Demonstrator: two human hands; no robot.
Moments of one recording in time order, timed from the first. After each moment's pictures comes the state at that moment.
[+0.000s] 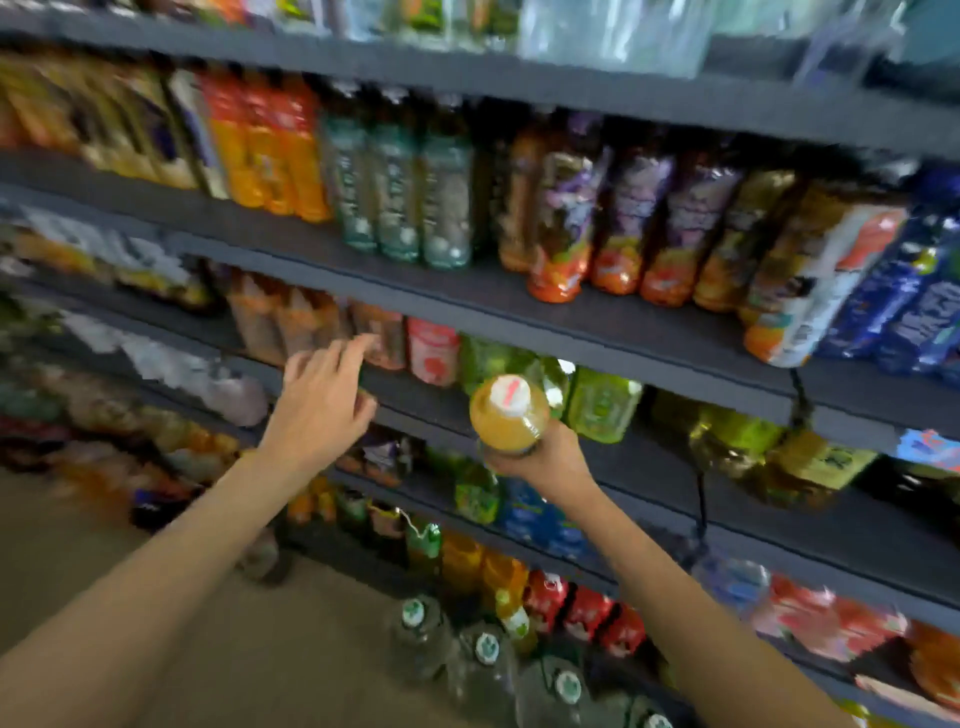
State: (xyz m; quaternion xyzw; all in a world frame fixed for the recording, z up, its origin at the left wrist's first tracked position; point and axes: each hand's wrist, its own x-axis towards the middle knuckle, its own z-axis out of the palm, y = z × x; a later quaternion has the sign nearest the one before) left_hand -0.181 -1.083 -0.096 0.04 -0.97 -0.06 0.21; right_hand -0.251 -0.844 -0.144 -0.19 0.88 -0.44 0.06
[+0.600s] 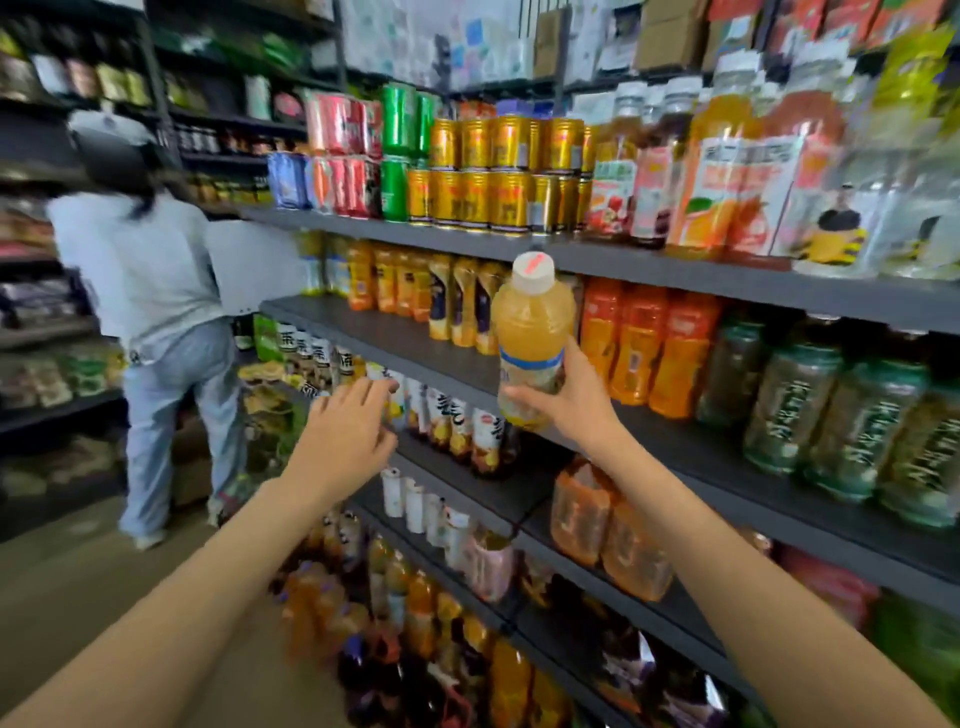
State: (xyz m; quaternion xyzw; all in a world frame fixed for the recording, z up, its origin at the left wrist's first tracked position) left_hand -0.131 -1.537 -0.009 0.16 -0.95 0.00 0.28; right_hand -0.284 -1.348 0.022 -0.43 0.72 -0.54 -0.04
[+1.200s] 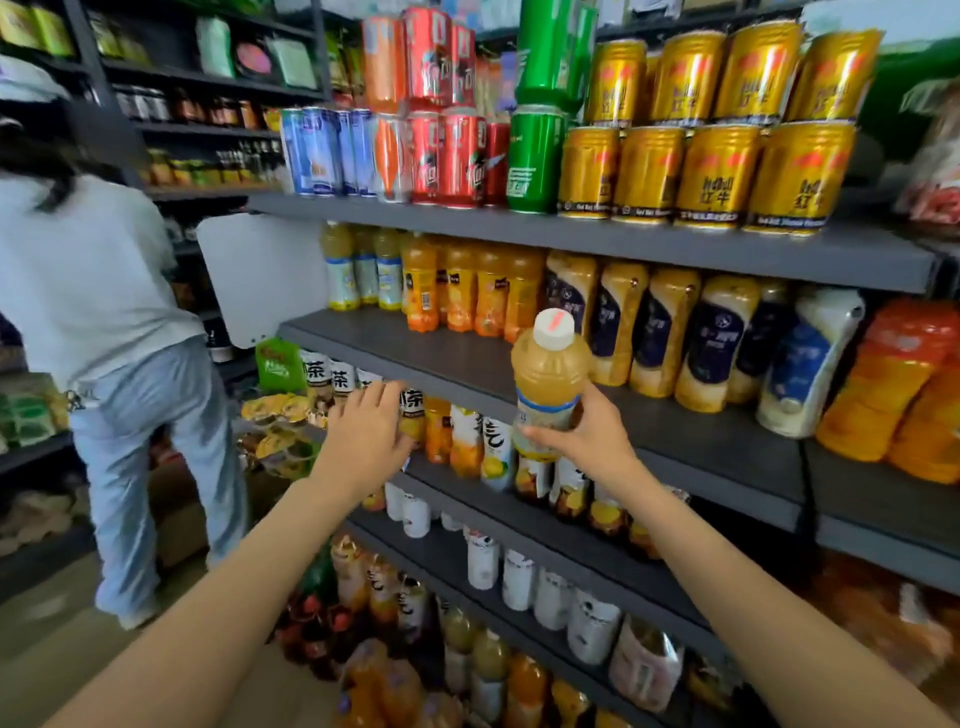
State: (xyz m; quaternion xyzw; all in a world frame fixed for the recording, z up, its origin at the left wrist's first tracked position) left_hand -0.247 -1.907 -0.038 0.16 -0.96 -0.04 0.21; right_hand -0.366 -1.695 -0.037 -0.35 0.76 -0.56 -0.02
